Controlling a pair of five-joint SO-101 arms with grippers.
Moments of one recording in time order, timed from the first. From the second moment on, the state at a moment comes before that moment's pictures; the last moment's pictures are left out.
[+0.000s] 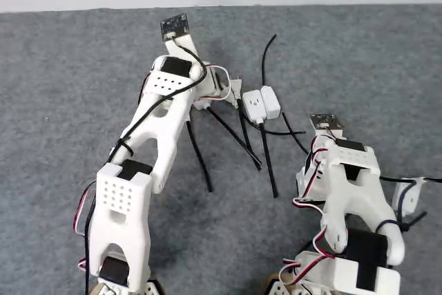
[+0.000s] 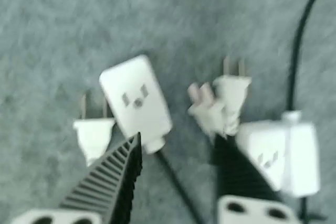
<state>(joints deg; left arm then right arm) 12.7 41.3 -30.5 68.6 37.8 9.8 -7.0 47.2 61.4 12.8</state>
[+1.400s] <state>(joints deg) 8.6 77.1 -80.4 94.3 46.5 9.8 -7.0 47.2 61.4 14.2</state>
